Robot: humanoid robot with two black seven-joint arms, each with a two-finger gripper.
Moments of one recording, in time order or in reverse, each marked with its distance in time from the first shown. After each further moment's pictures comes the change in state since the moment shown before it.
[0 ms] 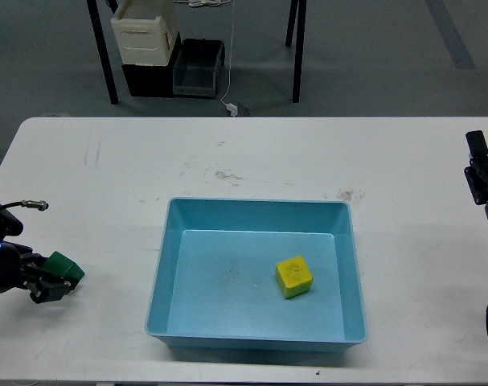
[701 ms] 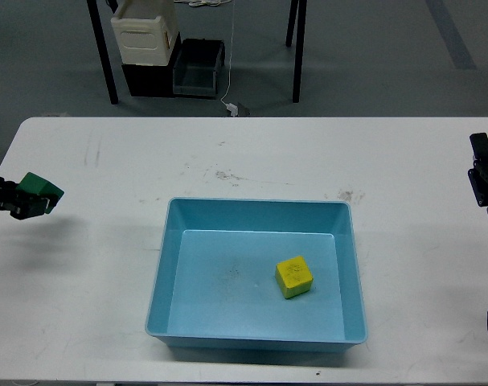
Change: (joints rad) left arm -0.208 0.029 -0.110 0.185 -0.355 0.000 0.000; right arm -0.007 0.003 0.000 -0.002 0.000 -0.028 0.000
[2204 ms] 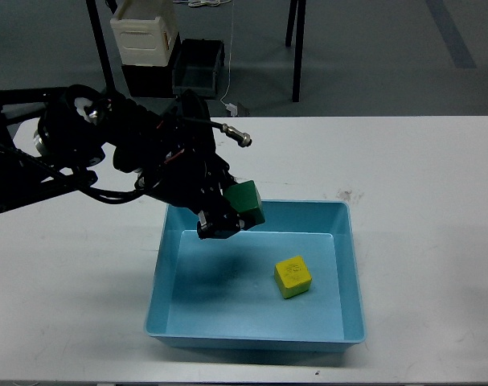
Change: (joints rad) left arm -0.701 -0.507 0.740 -0.312 0.162 0.000 0.000; right arm -0.023 0.004 0.123 -0.003 0.002 -0.045 0.011
